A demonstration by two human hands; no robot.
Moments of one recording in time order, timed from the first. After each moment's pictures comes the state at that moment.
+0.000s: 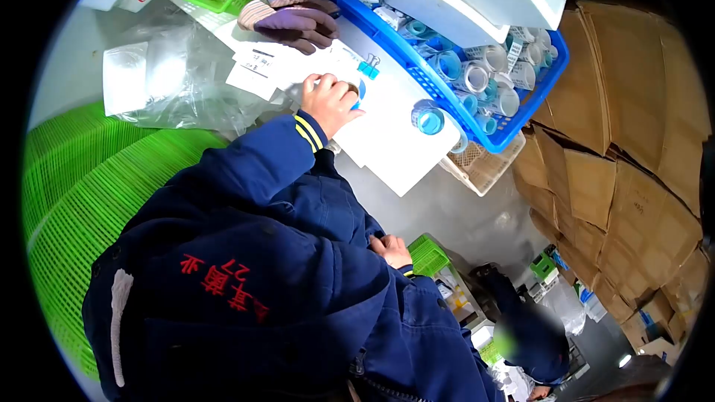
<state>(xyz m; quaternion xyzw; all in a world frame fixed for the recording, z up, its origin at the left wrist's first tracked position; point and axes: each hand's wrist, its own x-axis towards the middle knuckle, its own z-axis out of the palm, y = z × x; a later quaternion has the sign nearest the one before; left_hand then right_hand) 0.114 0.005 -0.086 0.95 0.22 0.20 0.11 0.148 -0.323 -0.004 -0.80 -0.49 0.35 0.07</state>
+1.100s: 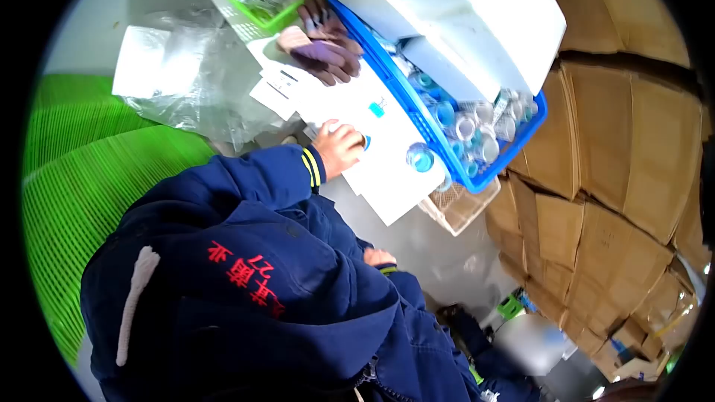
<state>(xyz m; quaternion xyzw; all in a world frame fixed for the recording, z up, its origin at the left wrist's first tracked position) 0.085 -0.009 -0.073 0.95 0.15 0.22 0.16 0.162 -0.274 -0.037 -0.75 -0.41 0.45 -0.26</state>
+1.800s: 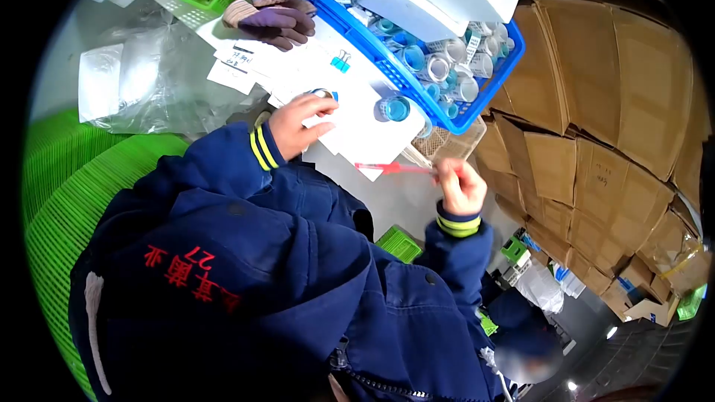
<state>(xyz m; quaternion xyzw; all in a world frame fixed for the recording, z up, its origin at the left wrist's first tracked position) 0.072 -0.003 -0.002 0.77 0.17 0.21 0.58 0.267 -0.213 0.115 -0.78 -0.24 0.32 0.48</state>
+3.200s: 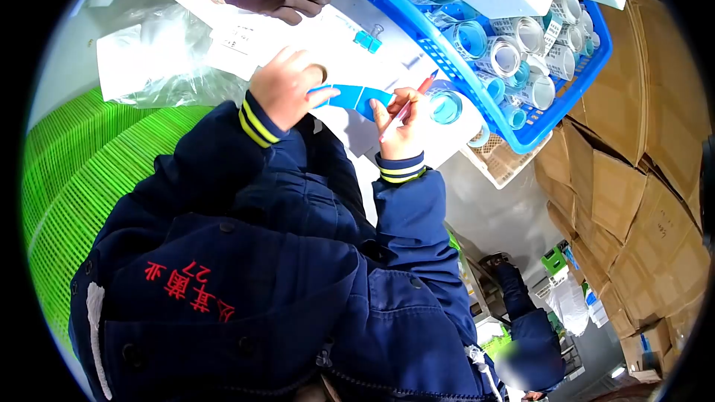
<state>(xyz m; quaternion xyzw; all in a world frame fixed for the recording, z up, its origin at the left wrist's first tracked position) 0.101 0.030 -0.046 0.95 0.20 0.14 0.19 0.234 -0.130 -0.098 -0.76 -0.29 0.22 0.53</state>
